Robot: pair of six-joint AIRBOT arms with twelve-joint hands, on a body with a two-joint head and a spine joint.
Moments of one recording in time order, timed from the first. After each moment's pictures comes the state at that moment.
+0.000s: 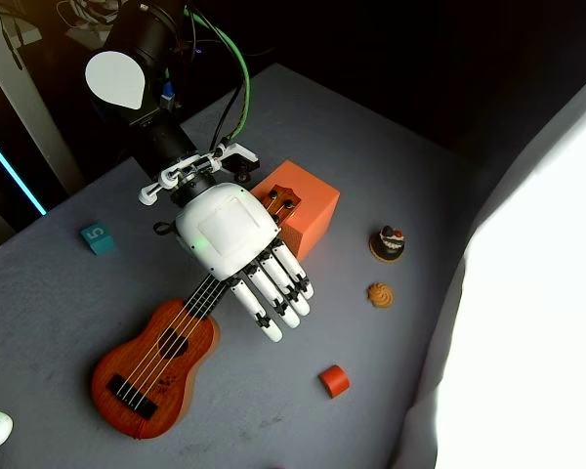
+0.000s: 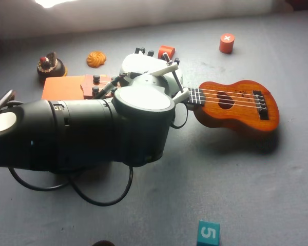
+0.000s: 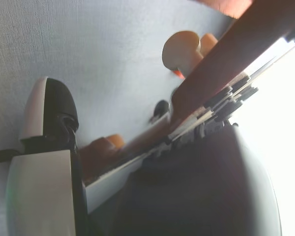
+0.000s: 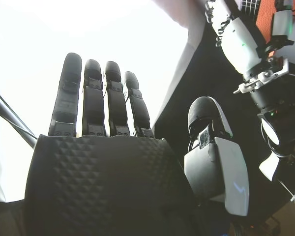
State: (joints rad) left arm 0.43 -1.52 1.14 1.42 0.98 -0.43; right arm -0.26 -0.47 0.80 -0.05 0.28 -0.92
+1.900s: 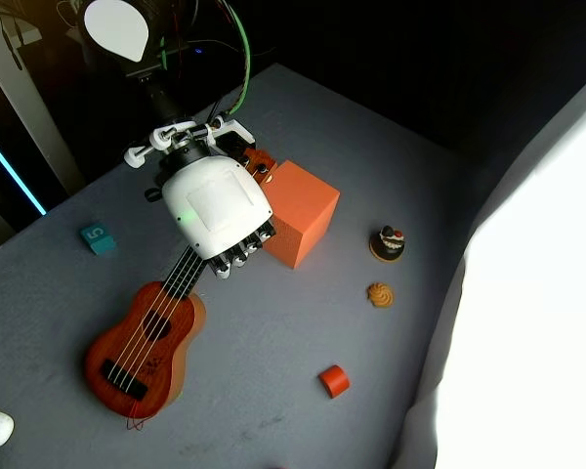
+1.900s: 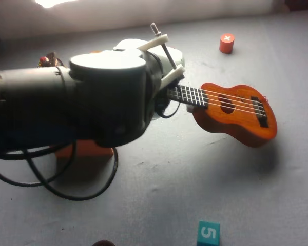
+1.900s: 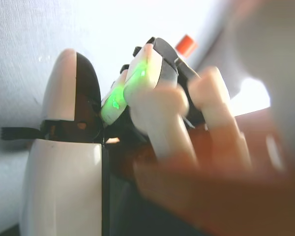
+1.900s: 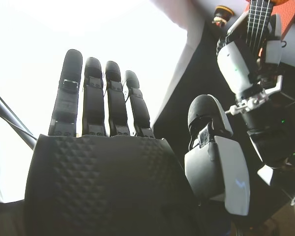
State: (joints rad) left arm 0.29 -1.36 0.97 1.21 0.90 -0.32; right arm -0.26 -0.47 0.80 -0.12 0.28 -0.80
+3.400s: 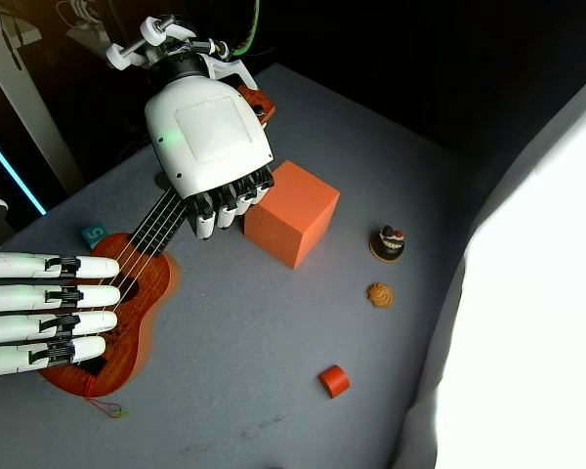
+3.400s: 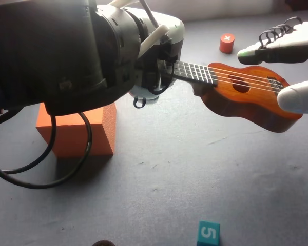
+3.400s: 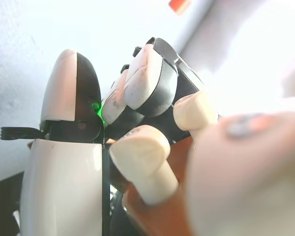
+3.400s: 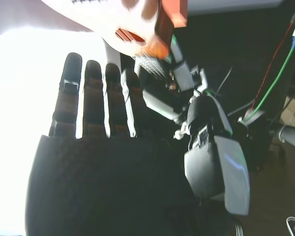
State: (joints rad) left arm 0.14 -1.22 0.87 1.05 0.81 -0.20; right arm -0.37 -0.64 0.91 -0.89 0.43 0.21
